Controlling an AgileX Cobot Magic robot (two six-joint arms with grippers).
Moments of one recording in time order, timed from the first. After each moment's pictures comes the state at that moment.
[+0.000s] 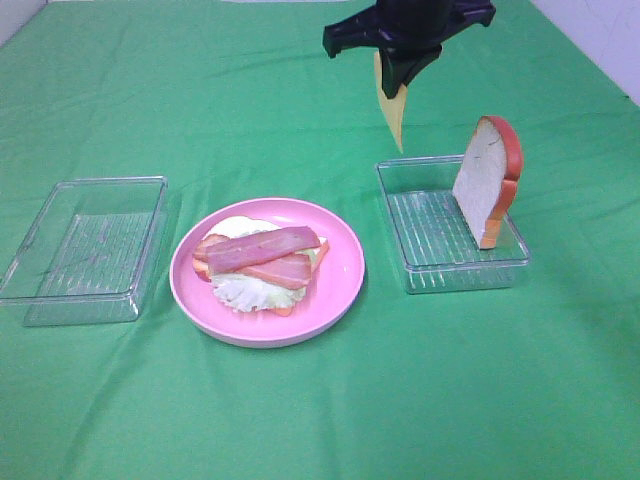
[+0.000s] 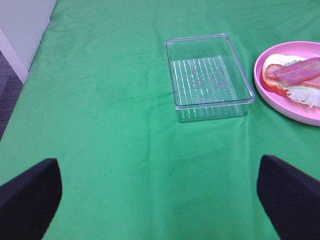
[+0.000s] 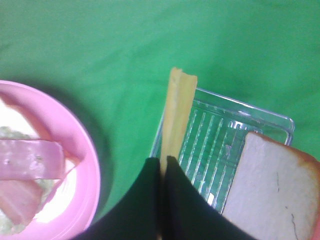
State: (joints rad) left arm -0.01 -0.01 -0.52 0.02 1.08 0.02; right arm 0.45 2.18 -2.13 -0.11 1.22 0.09
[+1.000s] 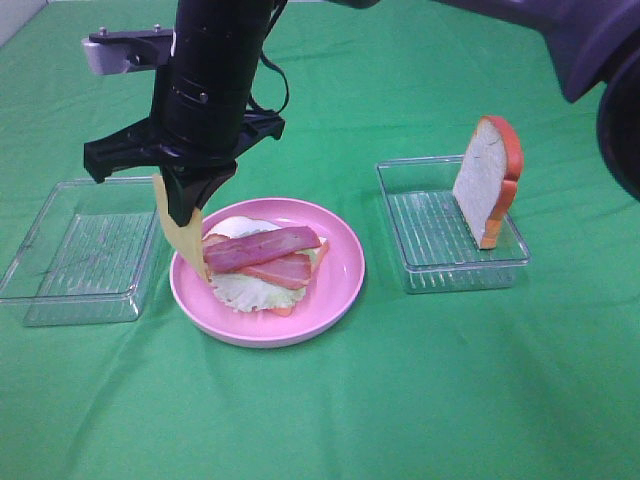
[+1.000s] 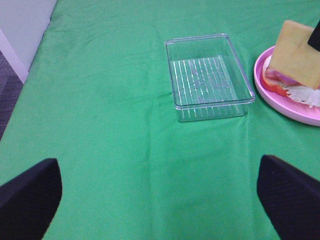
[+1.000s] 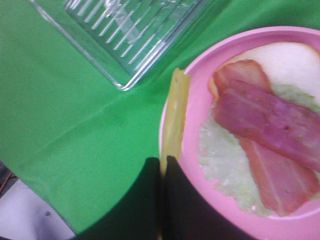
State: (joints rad) left arm -0.01 -0.01 -0.52 0.02 1.08 0.02; right arm 0.80 2.29 -2.12 0.20 1.21 0.00
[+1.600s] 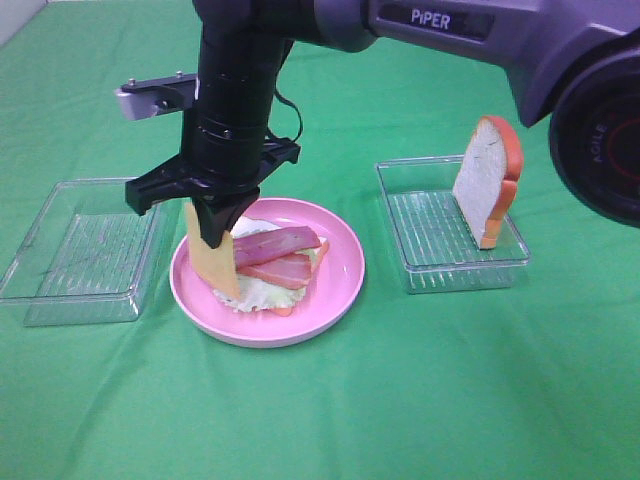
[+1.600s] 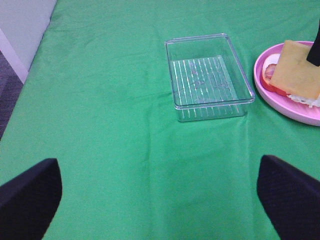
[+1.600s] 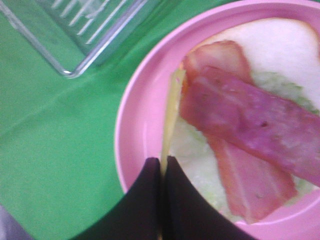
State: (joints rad) left arm -0.01 -0.01 -0.52 0.02 1.08 0.02; right arm 0.75 2.35 -2.11 0.15 1.22 -0.04
